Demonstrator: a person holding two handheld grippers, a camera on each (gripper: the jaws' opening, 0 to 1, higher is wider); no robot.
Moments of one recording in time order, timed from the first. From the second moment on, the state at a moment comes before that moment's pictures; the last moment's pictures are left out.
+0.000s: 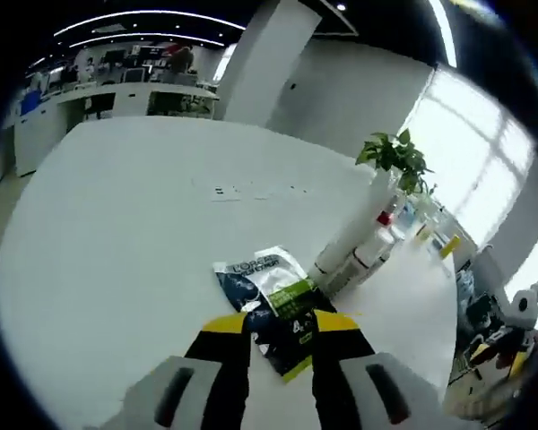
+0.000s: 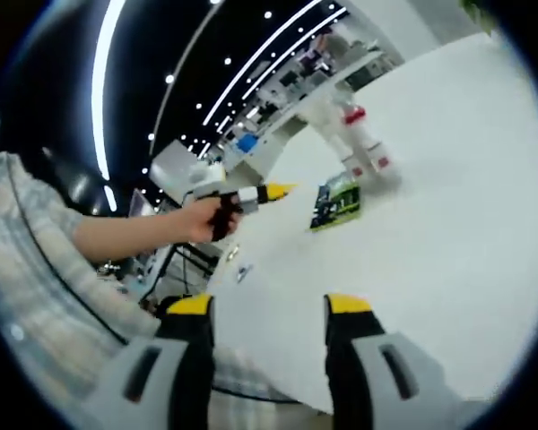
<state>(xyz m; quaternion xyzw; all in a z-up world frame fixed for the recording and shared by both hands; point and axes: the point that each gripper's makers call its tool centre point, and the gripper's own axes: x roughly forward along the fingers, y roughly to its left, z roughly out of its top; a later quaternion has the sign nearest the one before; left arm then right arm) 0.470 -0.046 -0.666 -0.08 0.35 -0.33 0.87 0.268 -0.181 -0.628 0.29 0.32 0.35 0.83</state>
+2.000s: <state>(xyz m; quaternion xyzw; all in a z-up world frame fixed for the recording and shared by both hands) 0.349 0.141 -0.758 0.08 0.52 -0.16 0.83 0.268 -0.135 -0.625 0.27 0.33 0.39 0.81</state>
